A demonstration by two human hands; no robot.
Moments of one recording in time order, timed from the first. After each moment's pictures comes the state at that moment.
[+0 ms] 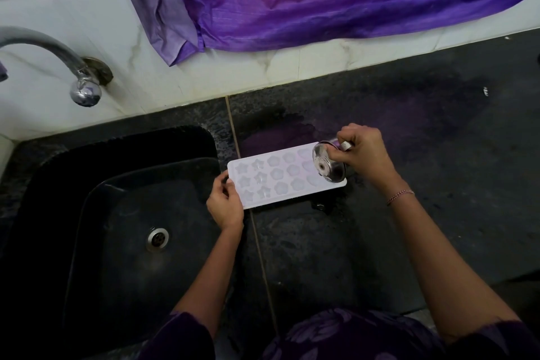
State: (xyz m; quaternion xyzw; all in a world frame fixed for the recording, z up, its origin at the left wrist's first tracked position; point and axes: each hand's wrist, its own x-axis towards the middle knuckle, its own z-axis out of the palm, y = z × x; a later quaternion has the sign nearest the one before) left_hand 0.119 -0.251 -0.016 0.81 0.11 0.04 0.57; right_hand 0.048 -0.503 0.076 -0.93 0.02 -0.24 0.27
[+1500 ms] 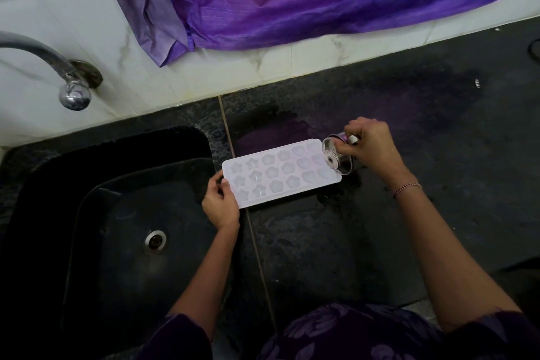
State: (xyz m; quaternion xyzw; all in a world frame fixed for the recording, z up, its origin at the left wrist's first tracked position) left_hand 0.121 -0.250 -0.021 0.82 0.11 0.04 0.56; right_hand 0.038 -0.523 0.080 -0.95 0.04 -0.22 0.22
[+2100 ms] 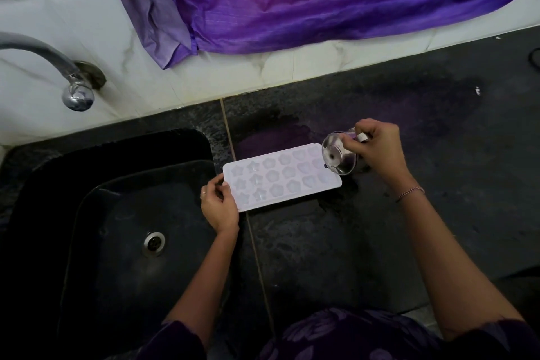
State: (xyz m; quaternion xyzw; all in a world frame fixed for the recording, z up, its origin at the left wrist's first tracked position) left_hand 0.120 -0.249 -0.018 0.82 0.11 0.06 0.56; right_hand 0.037 -0.527 0.081 -0.89 0.10 -0.29 0.33
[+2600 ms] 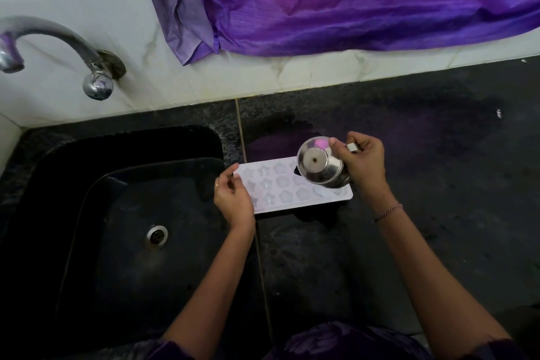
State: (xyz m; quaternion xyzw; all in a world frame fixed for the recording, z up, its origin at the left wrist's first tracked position) left_hand 0.120 -0.273 0.013 0.74 0.16 0.07 0.65; right_hand 0.064 -0.472 0.081 -0.75 0.15 -0.28 0.58
